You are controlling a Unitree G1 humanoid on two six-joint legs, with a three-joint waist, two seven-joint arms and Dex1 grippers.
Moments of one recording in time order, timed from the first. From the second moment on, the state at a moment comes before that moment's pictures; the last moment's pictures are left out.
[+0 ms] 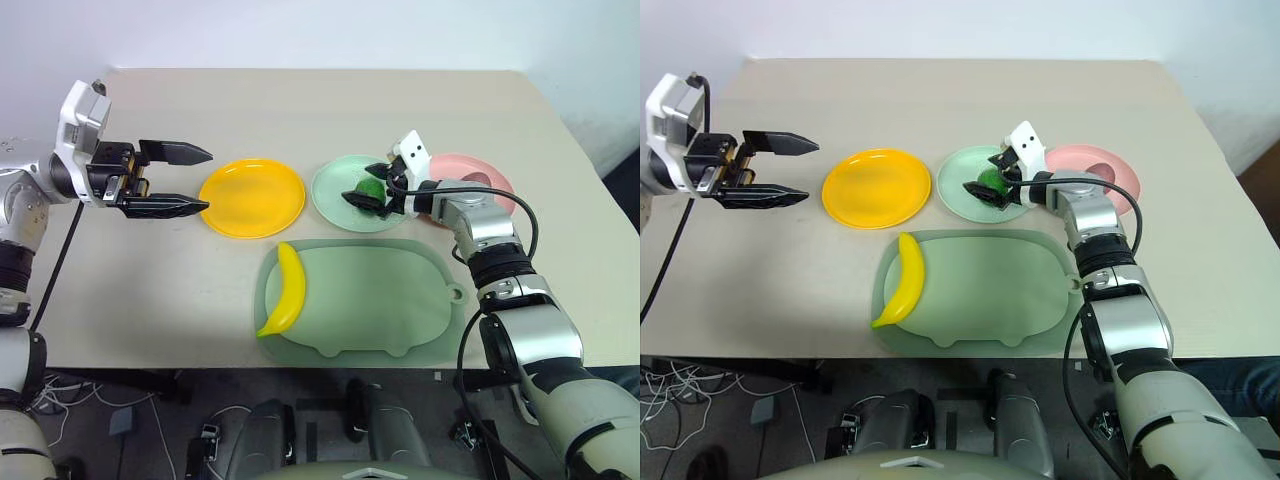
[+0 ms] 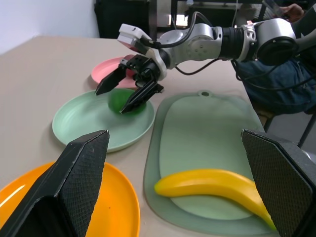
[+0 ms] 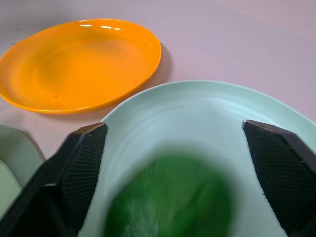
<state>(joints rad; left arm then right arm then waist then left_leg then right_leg) -0.91 1.05 -0.22 0.57 -0.83 0.18 -1.61 -0.99 -0.37 0.06 0.79 0.16 0.19 0.89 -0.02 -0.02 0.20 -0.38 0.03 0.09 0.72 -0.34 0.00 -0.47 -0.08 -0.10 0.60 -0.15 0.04</state>
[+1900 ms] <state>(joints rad) -0.57 0.82 -0.04 0.01 -0.53 0.46 -1.22 -0.85 -0.76 0.00 0.64 0.28 0.22 1.52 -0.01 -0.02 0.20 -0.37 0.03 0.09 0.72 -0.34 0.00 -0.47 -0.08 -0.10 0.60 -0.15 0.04</state>
